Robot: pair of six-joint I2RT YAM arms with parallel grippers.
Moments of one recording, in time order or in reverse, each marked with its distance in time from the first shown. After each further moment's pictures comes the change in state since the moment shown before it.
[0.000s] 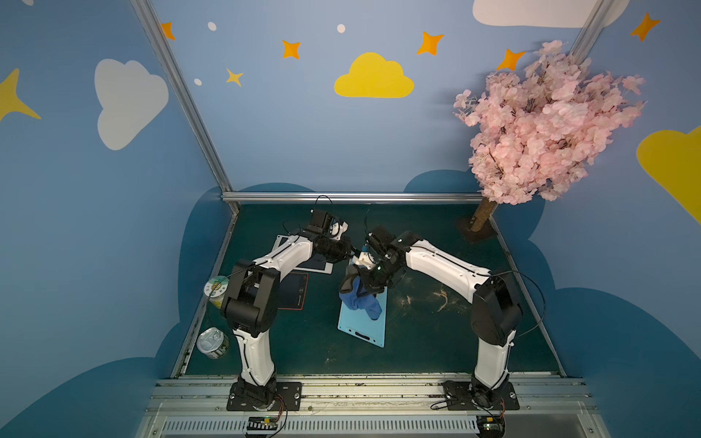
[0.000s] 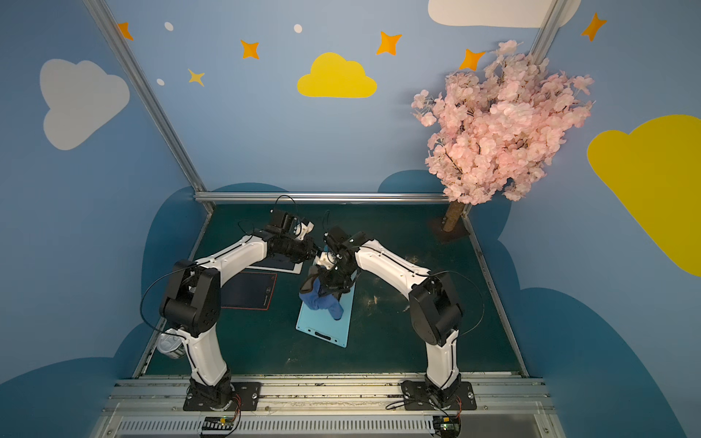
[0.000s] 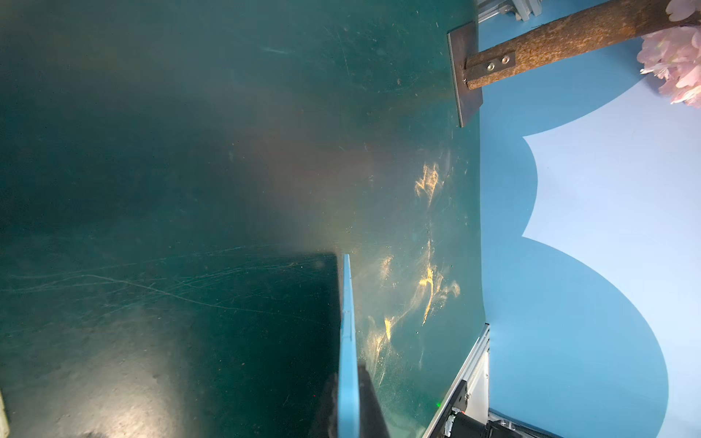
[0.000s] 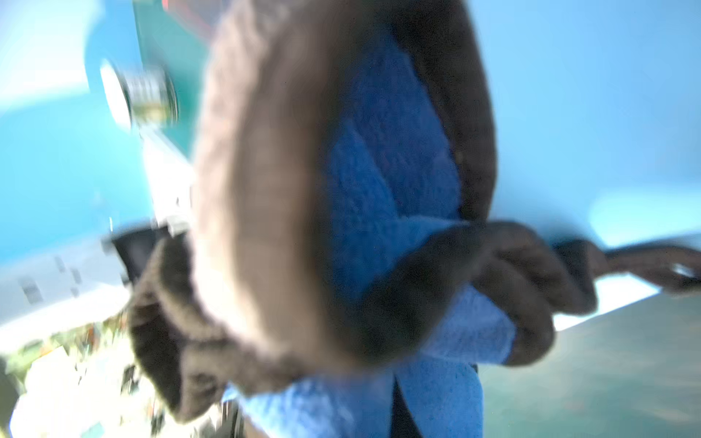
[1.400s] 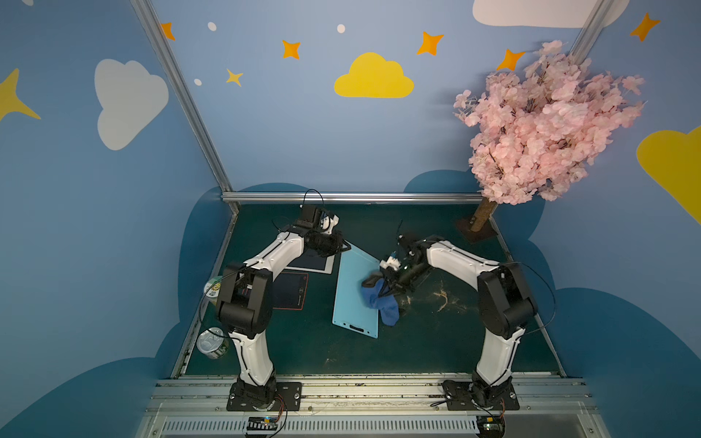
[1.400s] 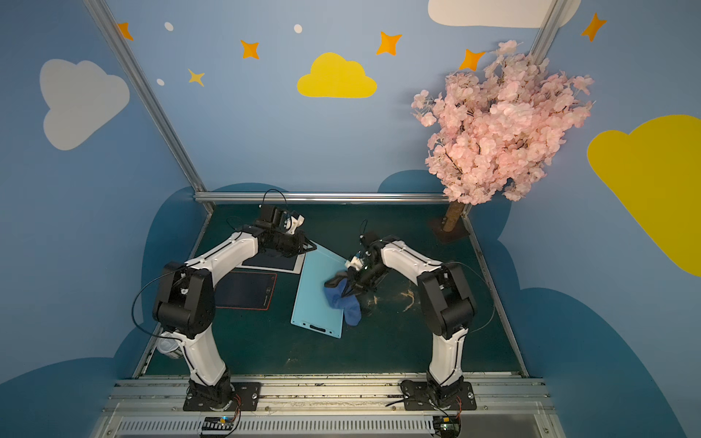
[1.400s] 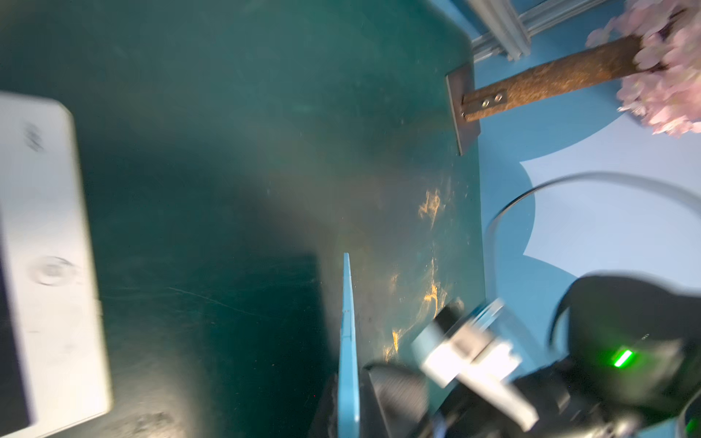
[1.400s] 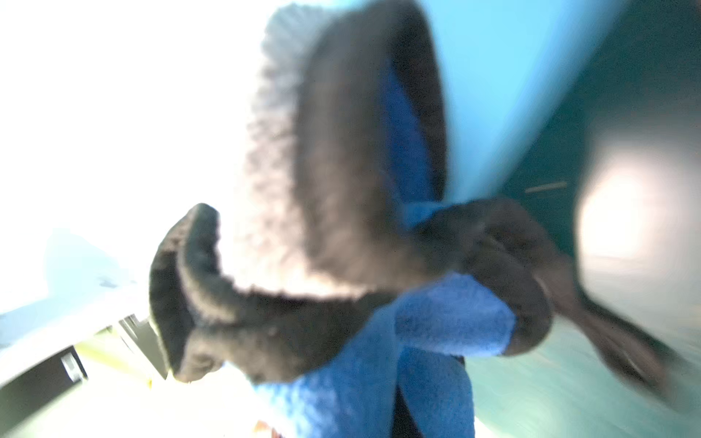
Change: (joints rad) left arm 0.079 -0.048 0.062 -0.056 -0.029 0.064; right arm -0.365 -0.029 -0.124 0.026 -0.178 -0.001
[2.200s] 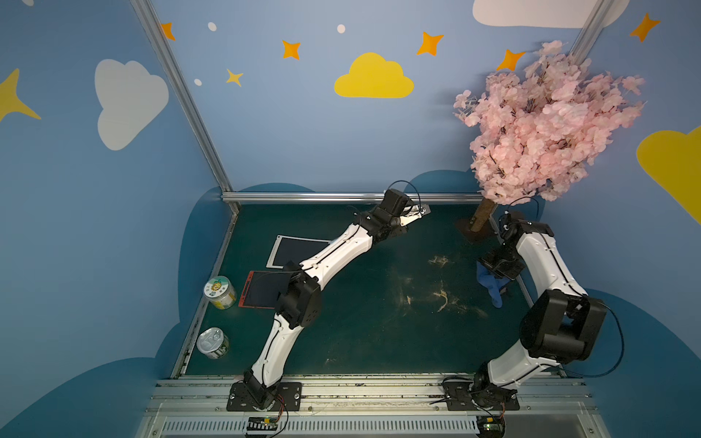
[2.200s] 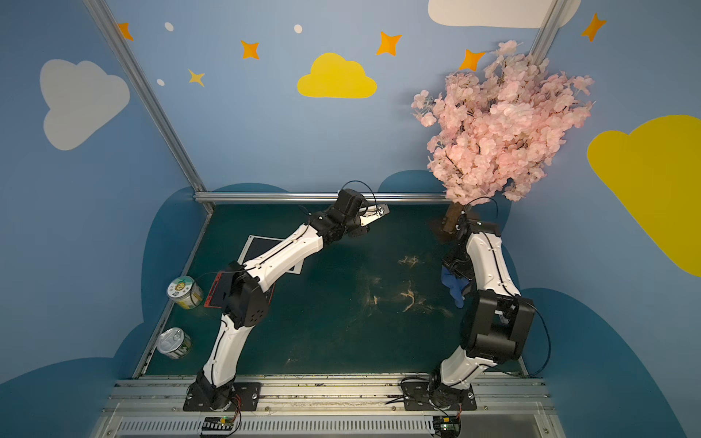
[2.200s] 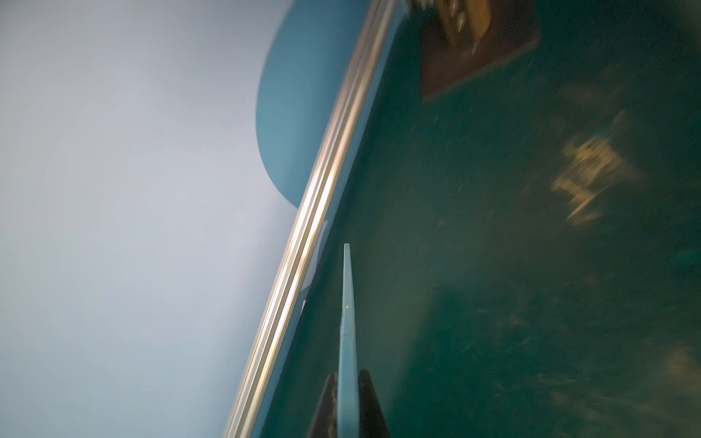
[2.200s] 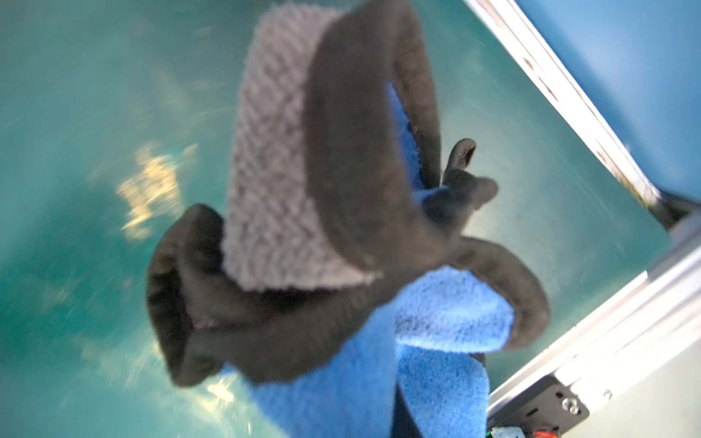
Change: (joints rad) left arm -0.477 0.439 0.734 -0.003 -0.908 1.276; right arm -0.605 -0.203 0.023 -0.266 0.887 0.297
